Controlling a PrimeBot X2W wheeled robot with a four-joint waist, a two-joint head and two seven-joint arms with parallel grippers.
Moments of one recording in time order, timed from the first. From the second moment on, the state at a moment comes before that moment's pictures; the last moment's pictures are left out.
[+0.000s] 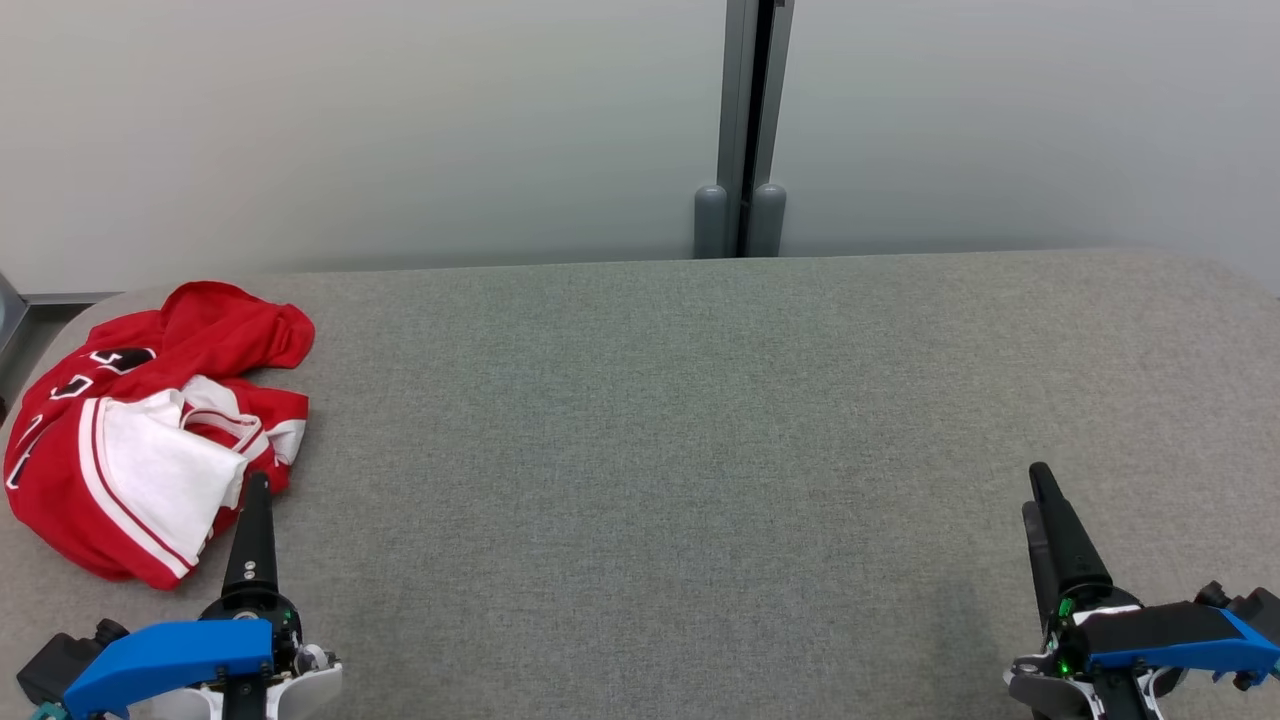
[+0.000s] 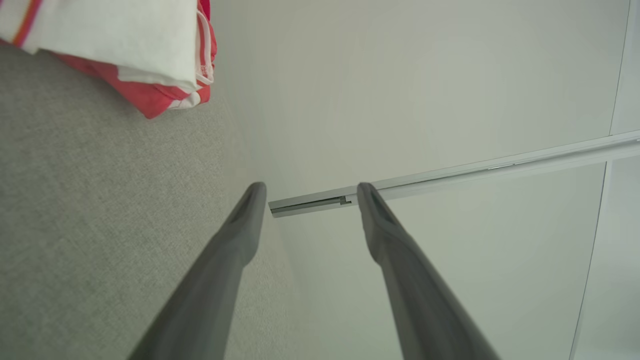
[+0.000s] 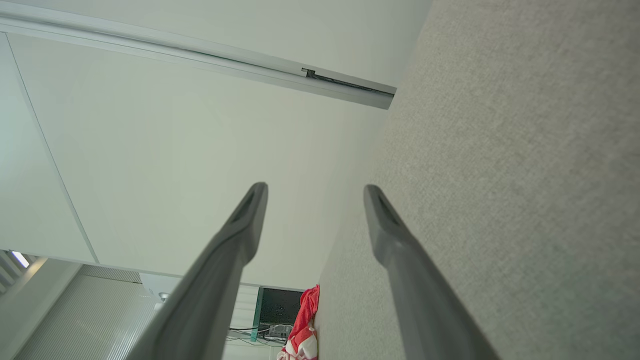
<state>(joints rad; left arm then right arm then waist) -0.06 0.04 0.11 0.24 -1.38 -0.13 0.01 -0.07 -0.04 -0.05 0.25 1.39 0.13 0.02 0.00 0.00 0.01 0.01</state>
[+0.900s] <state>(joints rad) -0.07 0.04 0.07 0.19 -0.89 -0.10 -0.08 -0.09 -0.04 0.01 0.22 0.97 0.13 -0.08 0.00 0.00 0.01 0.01</state>
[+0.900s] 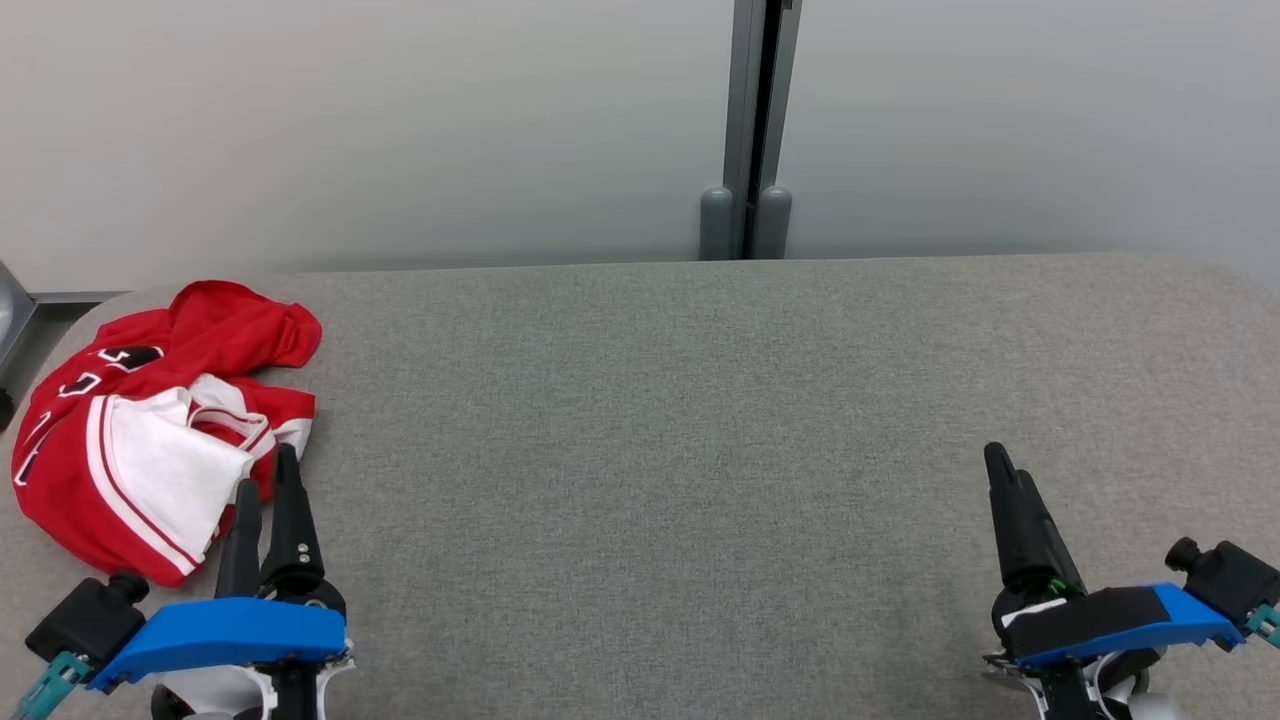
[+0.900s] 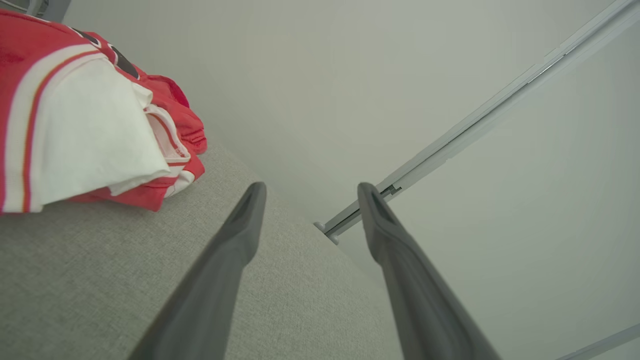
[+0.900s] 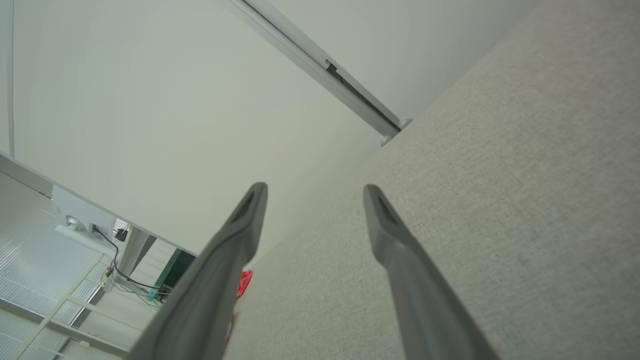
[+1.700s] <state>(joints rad) -0.07 0.05 0.04 0.20 -0.53 -0.09 -0.15 -0.10 -0.04 0.06 0.24 0.62 0.13 -0.15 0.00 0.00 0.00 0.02</state>
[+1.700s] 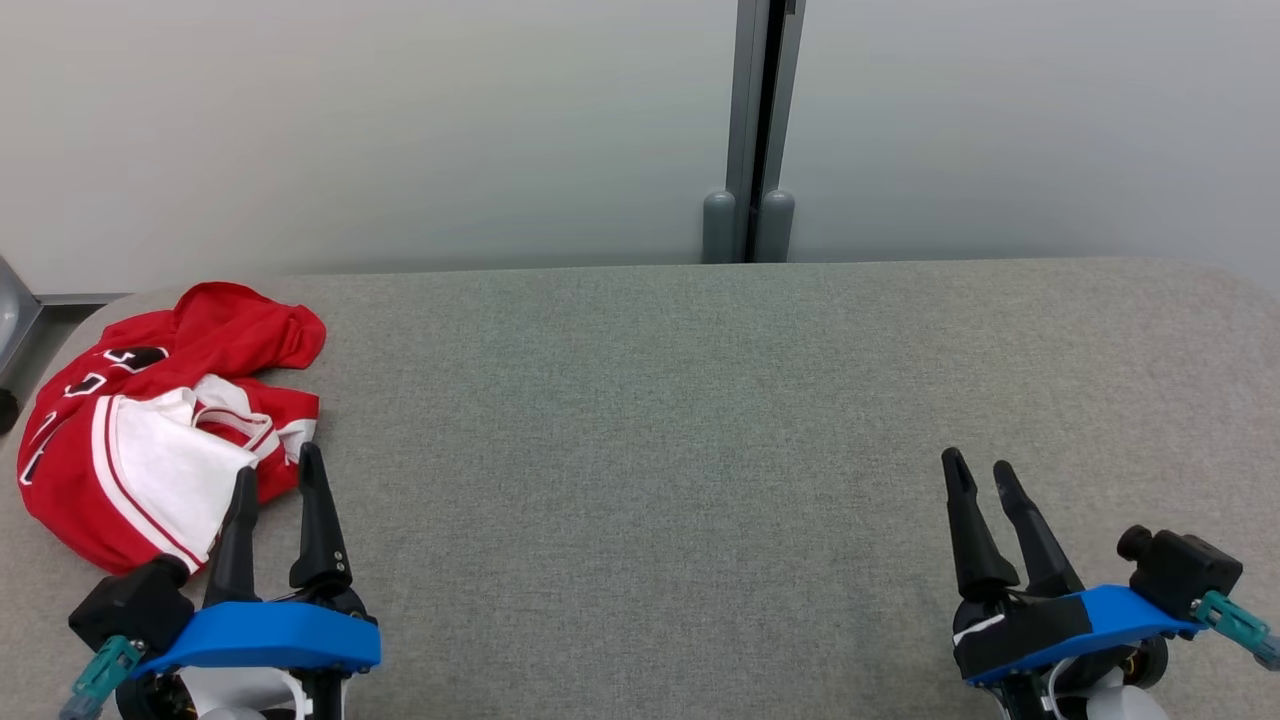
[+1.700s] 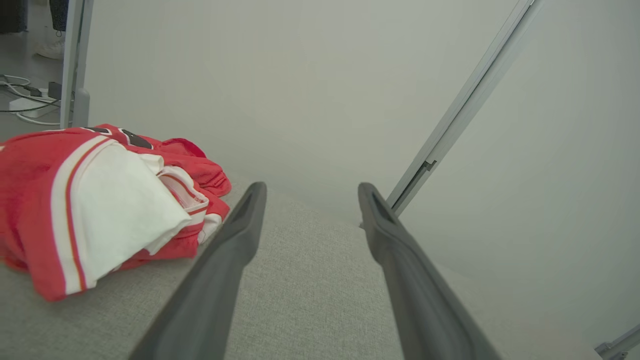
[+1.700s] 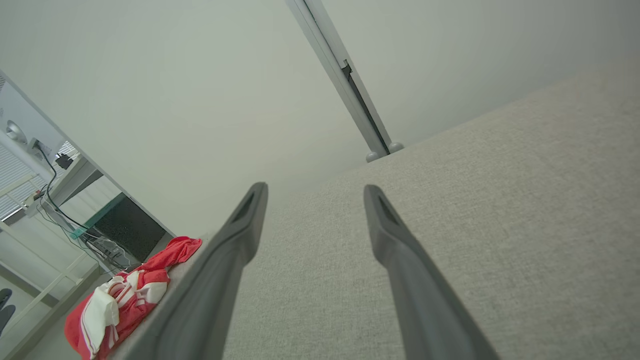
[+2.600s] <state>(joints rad) -0.08 0.06 0.02 0.24 -0.25 -0.07 -0.21 -0.12 -0.04 0.07 0.27 0.35 0.13 -0.21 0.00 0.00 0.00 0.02</state>
